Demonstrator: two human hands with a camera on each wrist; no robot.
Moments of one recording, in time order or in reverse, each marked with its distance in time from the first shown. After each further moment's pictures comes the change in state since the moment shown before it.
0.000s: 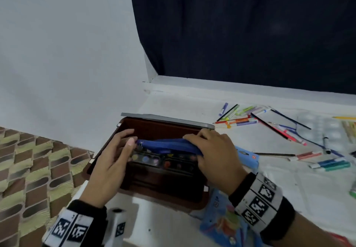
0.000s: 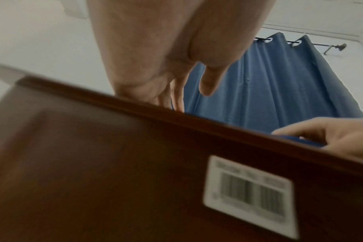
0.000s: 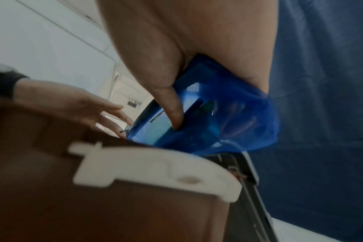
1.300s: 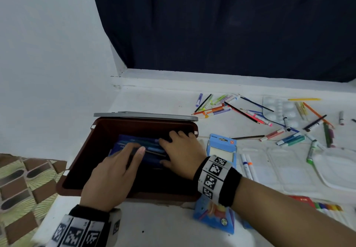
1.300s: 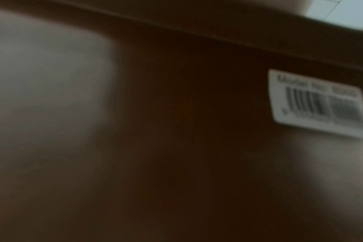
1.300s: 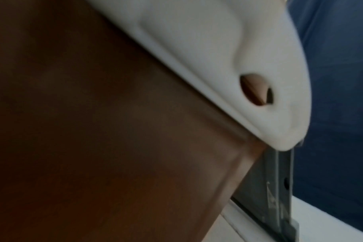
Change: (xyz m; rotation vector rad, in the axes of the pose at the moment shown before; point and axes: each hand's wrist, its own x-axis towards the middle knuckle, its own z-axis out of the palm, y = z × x) left_hand 0.010 -0.009 0.012 0.644 -0.358 0.101; right_hand 0.027 -0.022 0.042 -0.250 -0.312 0.025
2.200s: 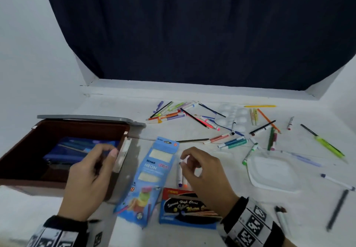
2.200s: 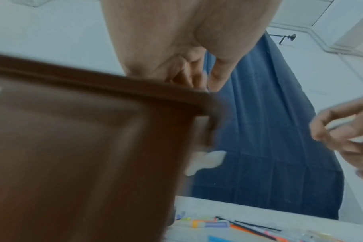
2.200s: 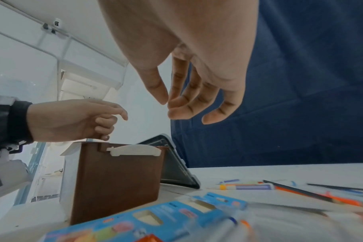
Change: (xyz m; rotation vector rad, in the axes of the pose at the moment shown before) left_hand -0.039 0.152 0.088 -0.271 0.425 0.160; right_hand -0.213 0.163 0.003 0.818 0.538 0.123
